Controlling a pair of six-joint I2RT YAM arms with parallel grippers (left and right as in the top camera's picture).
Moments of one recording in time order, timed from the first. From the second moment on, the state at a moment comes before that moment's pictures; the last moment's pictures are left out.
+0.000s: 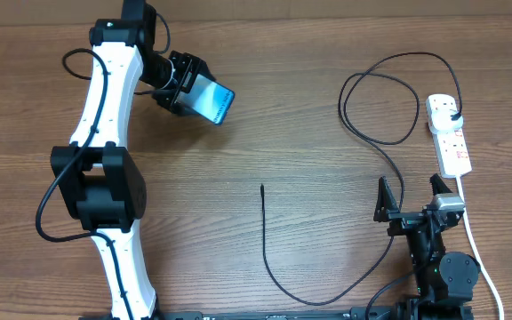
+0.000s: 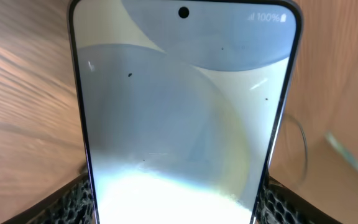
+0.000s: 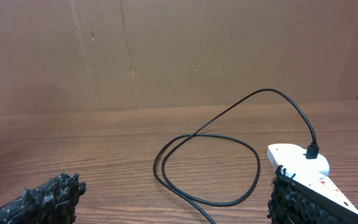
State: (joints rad) left arm -0.04 2.25 2.14 -1.31 0.60 -1.04; right arm -0.09 0.01 0.02 -0.02 -0.16 0.07
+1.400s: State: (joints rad) left arm -0.14 2.25 2.14 -1.31 1.22 -1.04; right arm -0.09 0.01 0.02 -0.02 -0.16 0.07
